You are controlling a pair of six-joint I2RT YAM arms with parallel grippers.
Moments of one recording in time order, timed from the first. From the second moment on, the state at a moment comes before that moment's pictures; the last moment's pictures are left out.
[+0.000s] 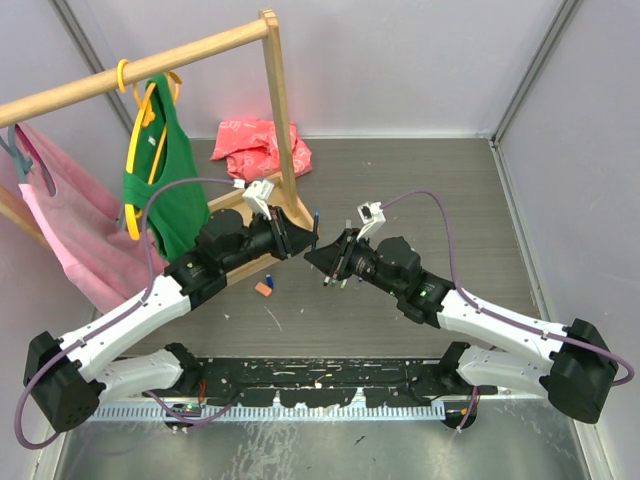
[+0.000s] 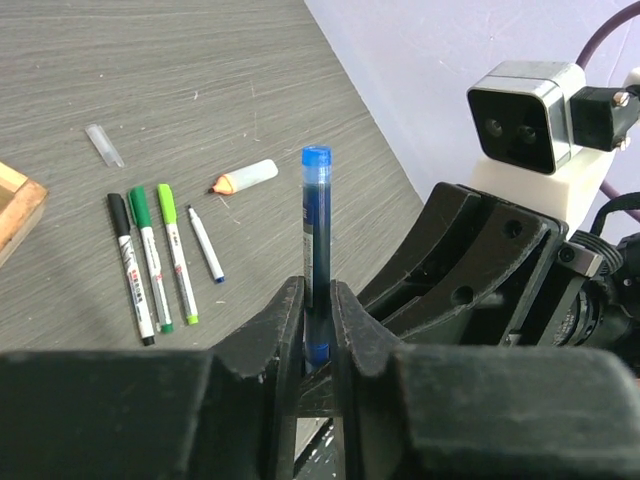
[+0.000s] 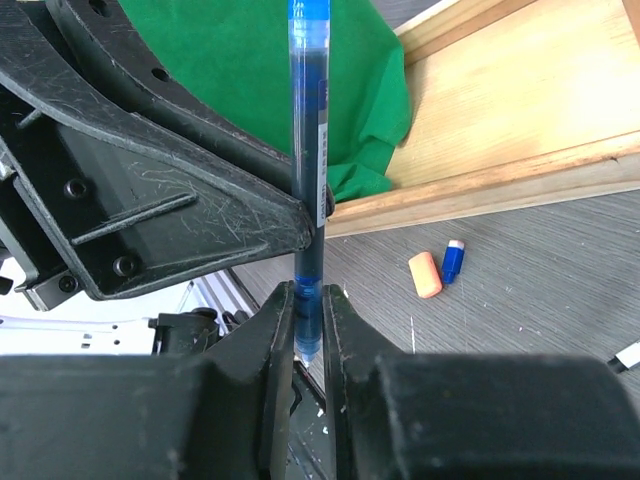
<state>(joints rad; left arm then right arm) -0.74 1.06 0.83 0.07 0.19 -0.67 0.89 1.05 0.63 0.31 -0.02 0.81</state>
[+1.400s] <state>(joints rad) -0.74 0.96 1.03 -0.27 0.12 -0.53 0.89 0.84 0.78 -0.02 0.02 -0.64</state>
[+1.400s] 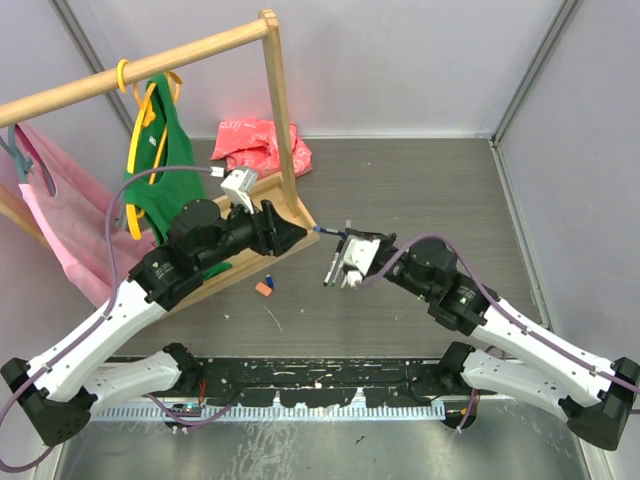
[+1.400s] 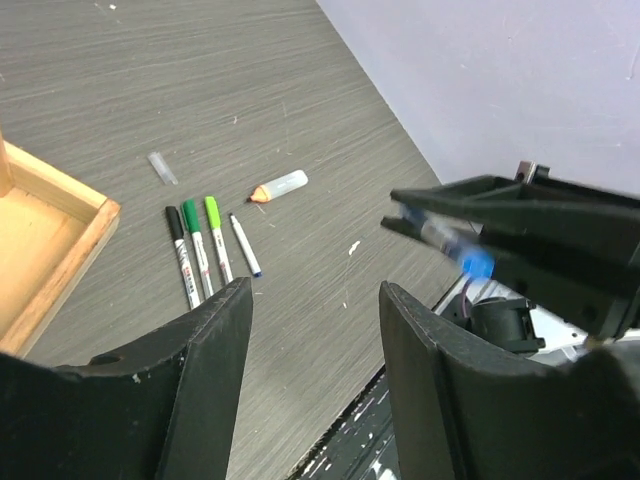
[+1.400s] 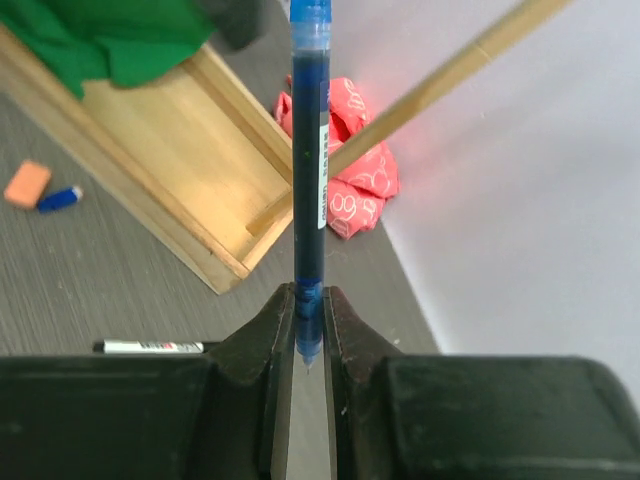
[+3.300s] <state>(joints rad) -0.74 1.21 1.16 -0.30 0.46 -0.54 0.91 0.95 0.94 -0.31 -0.13 -1.89</state>
